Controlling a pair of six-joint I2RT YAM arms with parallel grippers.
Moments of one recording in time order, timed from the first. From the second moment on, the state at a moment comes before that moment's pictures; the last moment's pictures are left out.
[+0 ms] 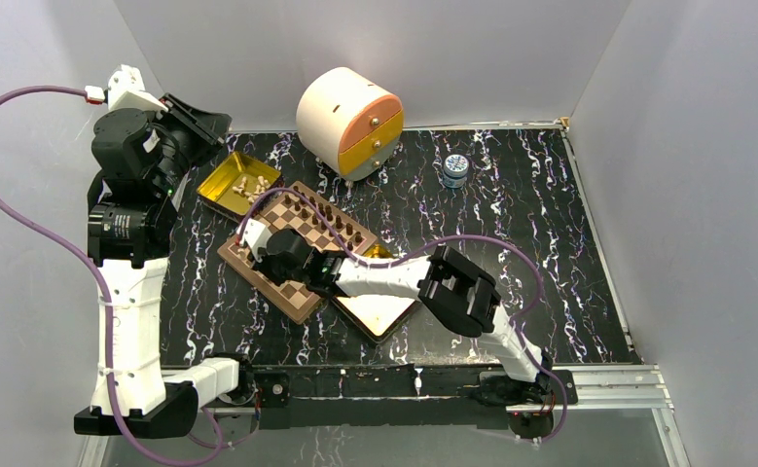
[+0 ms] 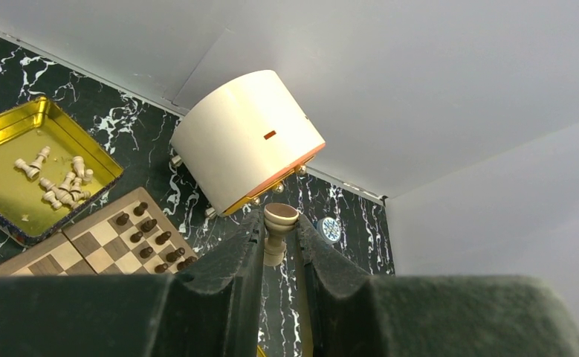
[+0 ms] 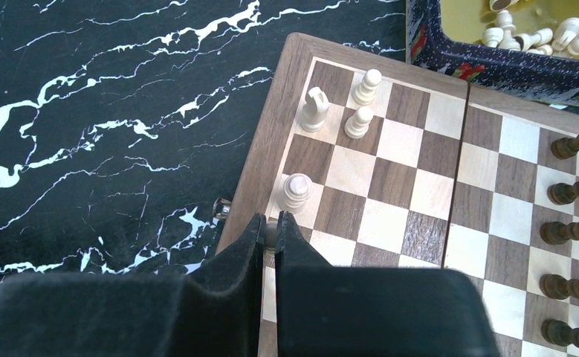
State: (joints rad) left arm -0.06 1.13 1.72 -0.71 0.03 -0.66; right arm 1.24 2.22 1.69 0.12 0.07 -0.02
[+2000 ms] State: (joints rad) left arm -0.09 1.12 1.58 -0.71 0.00 -0.62; right arm 1.23 1.98 1.55 0.12 0.09 0.09
